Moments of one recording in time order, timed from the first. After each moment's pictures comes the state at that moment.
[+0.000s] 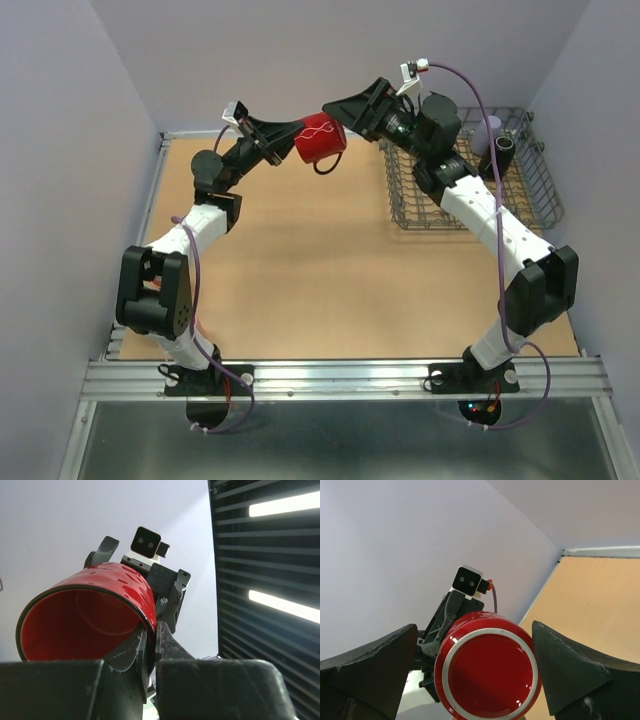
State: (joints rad) left arm -0.22 1.59 1.07 1.10 0.69 -2.04; right arm 0.47 1.64 1.58 0.26 -0.42 0.95
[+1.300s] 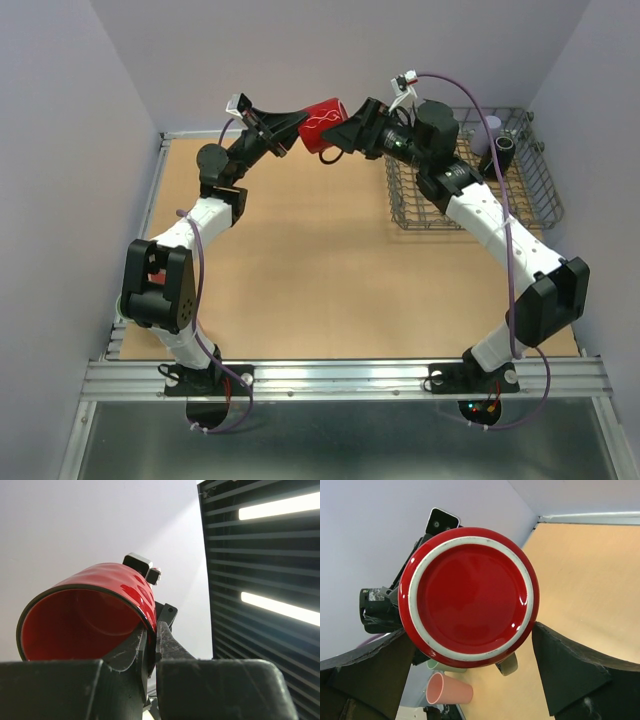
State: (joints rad) left arm -0.26 1.65 1.15 1.10 0.63 -2.05; right arm 0.49 1.56 1.53 0.04 -0.42 0.77
